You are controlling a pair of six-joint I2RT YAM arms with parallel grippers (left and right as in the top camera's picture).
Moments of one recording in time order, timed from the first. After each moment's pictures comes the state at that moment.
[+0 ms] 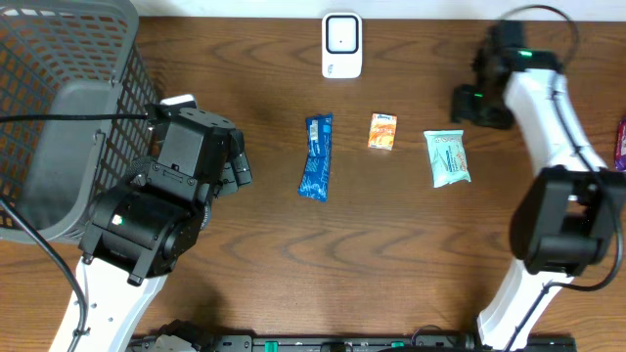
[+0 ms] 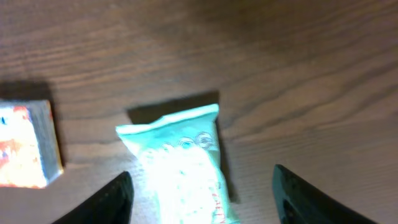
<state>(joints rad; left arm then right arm) -0.43 1.16 1.41 -1.20 -0.40 -0.56 -0.06 2.05 1.74 -1.04 -0.02 0.12</state>
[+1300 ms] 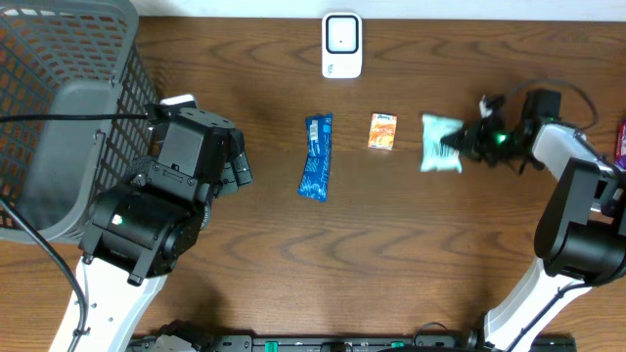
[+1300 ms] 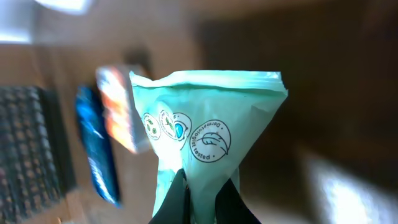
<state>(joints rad) -0.43 1.16 1.41 -1.20 -0.40 -0.56 -0.27 2.04 1.28 -0.53 -0.82 0.15</state>
